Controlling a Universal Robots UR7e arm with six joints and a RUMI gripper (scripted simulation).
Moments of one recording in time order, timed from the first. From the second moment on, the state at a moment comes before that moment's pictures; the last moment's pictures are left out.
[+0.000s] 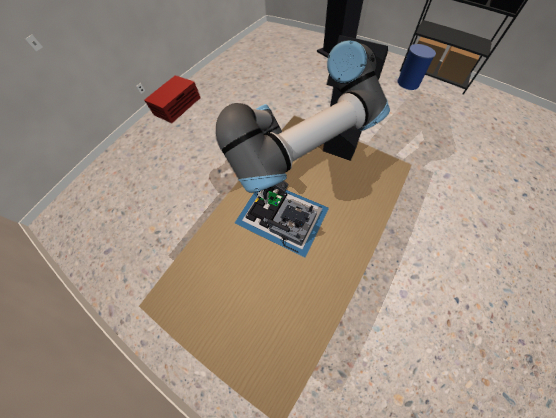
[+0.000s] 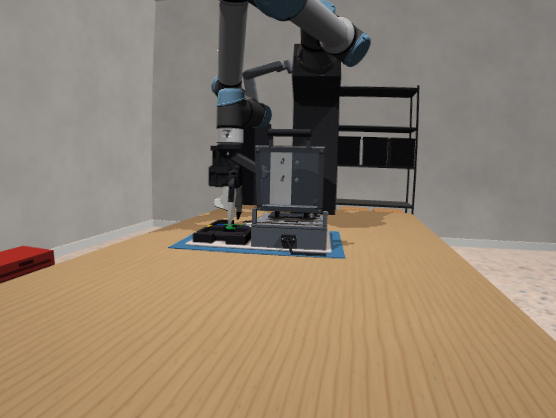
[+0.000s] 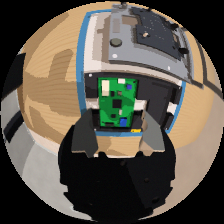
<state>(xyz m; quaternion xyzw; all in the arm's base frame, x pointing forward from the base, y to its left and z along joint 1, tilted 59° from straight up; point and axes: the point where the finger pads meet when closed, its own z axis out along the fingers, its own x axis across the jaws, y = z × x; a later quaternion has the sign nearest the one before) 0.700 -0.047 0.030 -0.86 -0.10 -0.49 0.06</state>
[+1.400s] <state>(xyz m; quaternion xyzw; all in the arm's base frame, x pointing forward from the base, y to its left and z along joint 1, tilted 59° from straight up) 0.706 -0.046 0.026 -0.86 -0.10 -0.49 0.06</state>
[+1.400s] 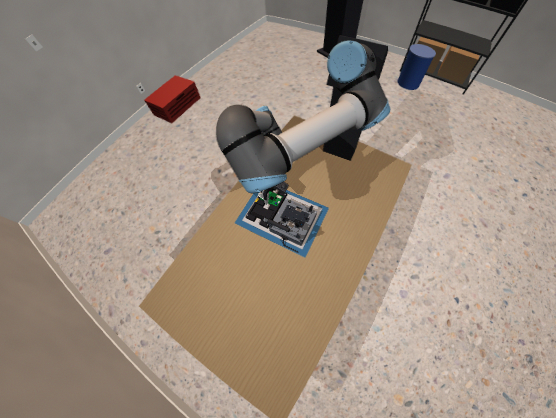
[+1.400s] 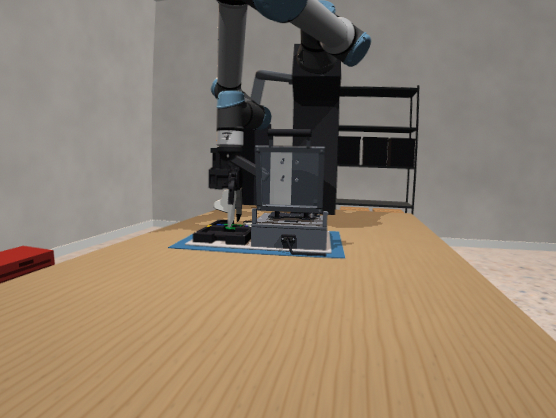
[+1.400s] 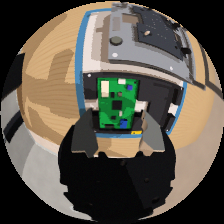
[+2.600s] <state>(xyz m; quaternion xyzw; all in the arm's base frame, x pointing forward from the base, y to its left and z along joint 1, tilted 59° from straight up) 0.718 -0.043 0.019 -0.86 -0.10 -0.49 0.06</state>
